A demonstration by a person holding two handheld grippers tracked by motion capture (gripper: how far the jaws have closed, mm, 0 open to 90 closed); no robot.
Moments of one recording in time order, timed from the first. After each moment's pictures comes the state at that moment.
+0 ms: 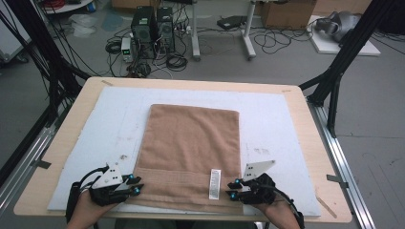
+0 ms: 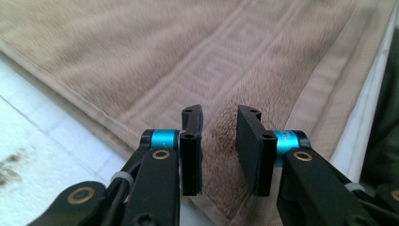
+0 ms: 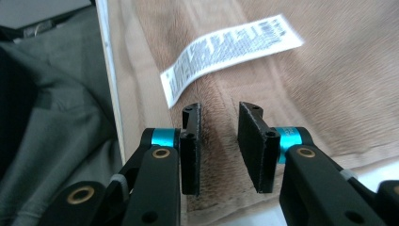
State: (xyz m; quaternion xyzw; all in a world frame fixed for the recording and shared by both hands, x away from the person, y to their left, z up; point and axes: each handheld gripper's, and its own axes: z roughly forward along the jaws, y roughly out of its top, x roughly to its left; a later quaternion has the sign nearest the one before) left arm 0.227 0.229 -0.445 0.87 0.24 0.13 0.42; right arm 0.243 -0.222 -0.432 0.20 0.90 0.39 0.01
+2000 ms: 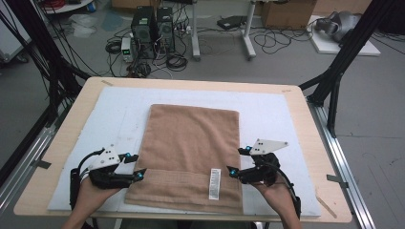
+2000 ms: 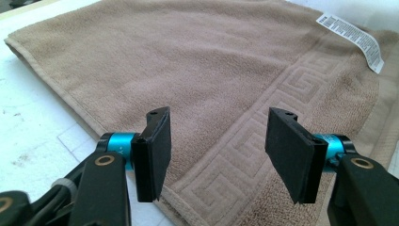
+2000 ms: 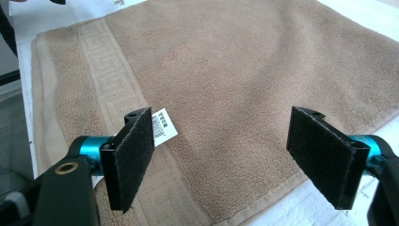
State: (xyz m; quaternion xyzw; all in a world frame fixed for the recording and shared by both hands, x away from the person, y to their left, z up) left arm 0.255 0.227 -0.409 0.82 0.28 0.15 0.48; right arm 0.278 -0.229 -0.392 0.28 0.84 0.45 0.12
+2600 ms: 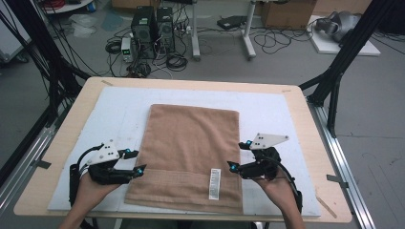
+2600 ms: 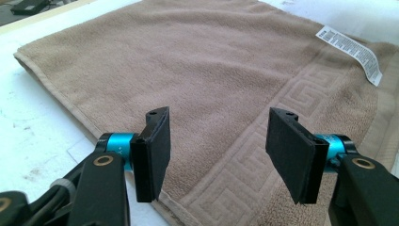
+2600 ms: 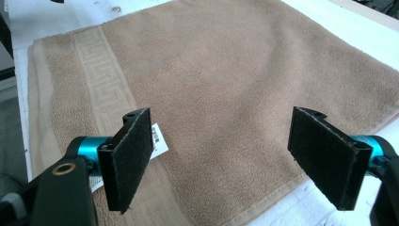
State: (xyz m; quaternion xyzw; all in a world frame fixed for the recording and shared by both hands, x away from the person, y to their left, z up) left arm 0.263 0.228 -0.397 0.82 0.27 0.15 0.48; right arm 0.287 -0.227 -0.376 0.26 0.85 0.45 0.13
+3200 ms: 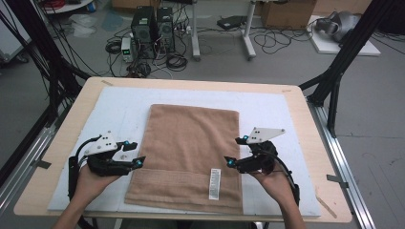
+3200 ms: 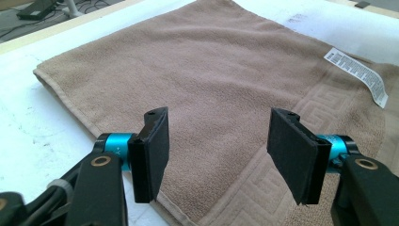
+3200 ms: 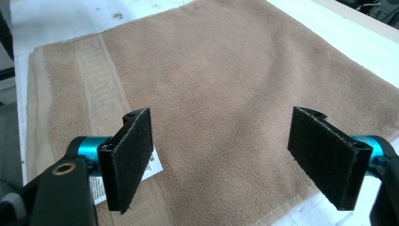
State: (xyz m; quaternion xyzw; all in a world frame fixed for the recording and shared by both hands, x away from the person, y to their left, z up) left arm 0.278 0.230 -0.385 0.81 0.28 0.16 0.50; right arm 0.299 -0.219 -0.370 0.25 0.85 0.45 0.12
